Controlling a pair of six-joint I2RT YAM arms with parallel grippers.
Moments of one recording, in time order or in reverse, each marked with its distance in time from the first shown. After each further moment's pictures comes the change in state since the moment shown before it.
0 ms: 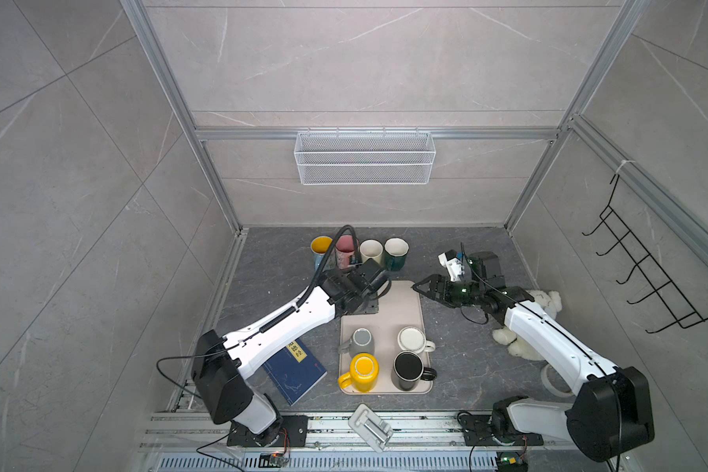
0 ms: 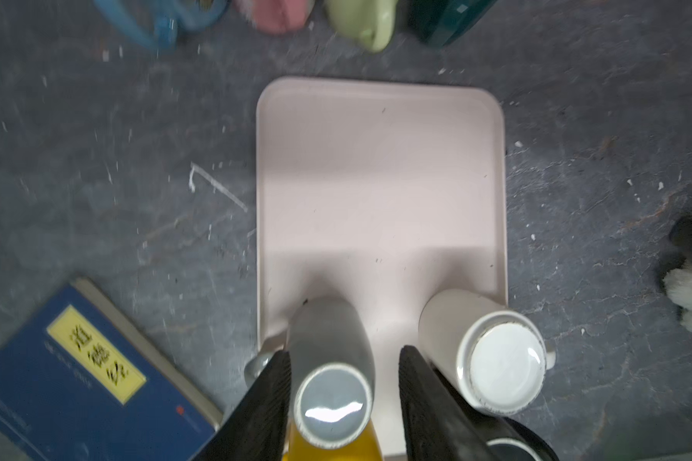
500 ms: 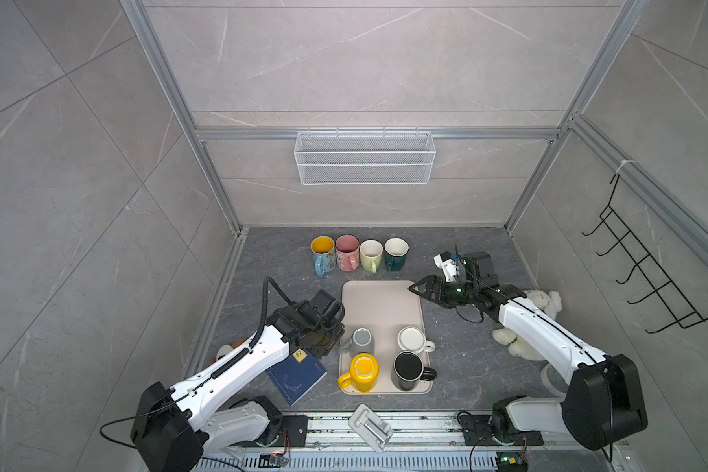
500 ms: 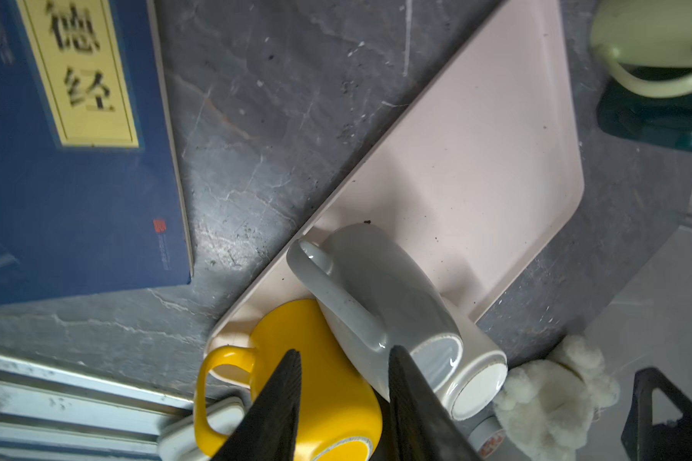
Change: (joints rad) left arm 0.114 -0.306 -0.465 0.147 0.223 -0.721; right arm 0.009 0.040 0.000 0.021 0.001 0.000
